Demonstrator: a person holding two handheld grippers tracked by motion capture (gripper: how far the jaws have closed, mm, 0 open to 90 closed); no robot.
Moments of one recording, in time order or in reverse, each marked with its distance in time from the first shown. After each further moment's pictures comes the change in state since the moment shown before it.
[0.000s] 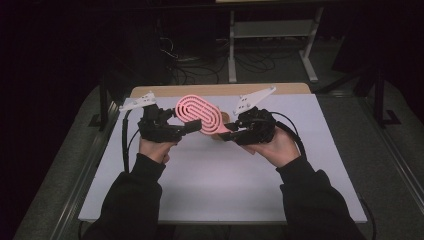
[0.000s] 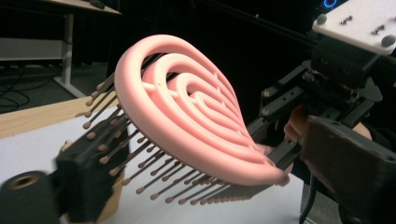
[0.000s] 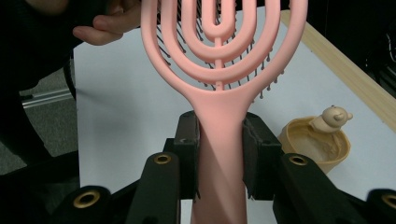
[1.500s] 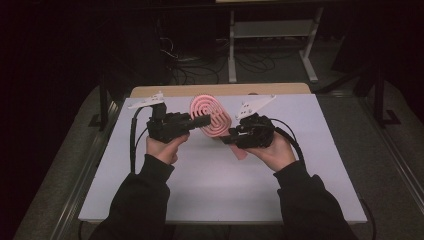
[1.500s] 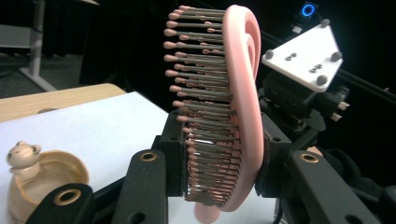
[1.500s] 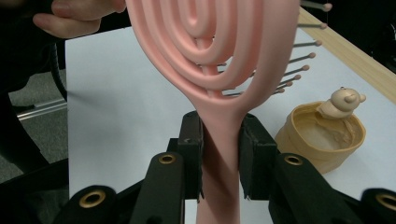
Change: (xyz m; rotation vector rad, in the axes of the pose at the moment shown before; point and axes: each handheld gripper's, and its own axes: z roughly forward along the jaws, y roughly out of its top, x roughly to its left) left arm -0.006 -0.003 0.018 0.010 -0.083 -0.036; right arm -0.009 -0.025 0.019 -0.023 0.011 0.070
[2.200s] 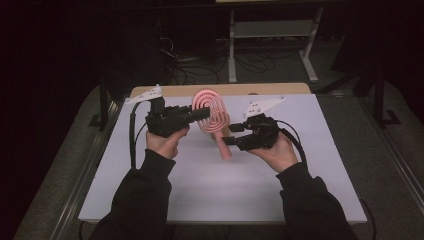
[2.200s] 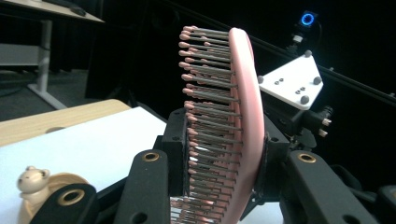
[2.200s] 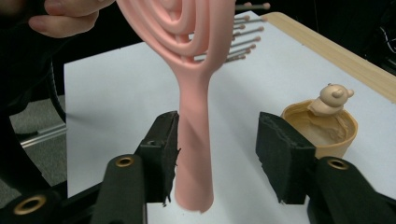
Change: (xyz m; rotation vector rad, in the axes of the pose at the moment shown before) left arm 0.001 0.015 -0.001 -0.035 0.021 0.028; right arm -0.009 -0.014 -0.005 -0.081 -0.010 0.076
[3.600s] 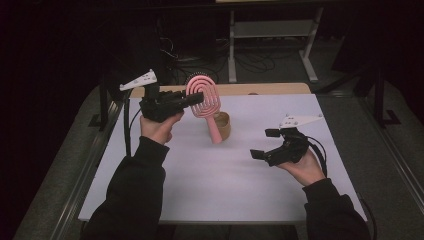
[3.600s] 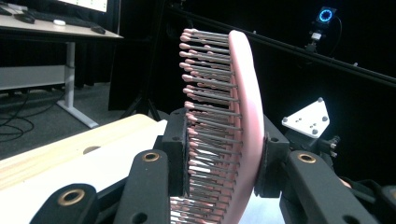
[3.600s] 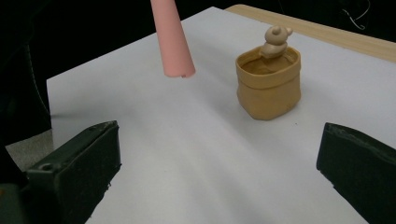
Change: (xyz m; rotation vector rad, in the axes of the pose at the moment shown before) left arm 0.019 0.029 -0.003 -0.009 0.055 0.092; right arm -0.025 -0.076 -0.039 -0.087 -0.061 0.180
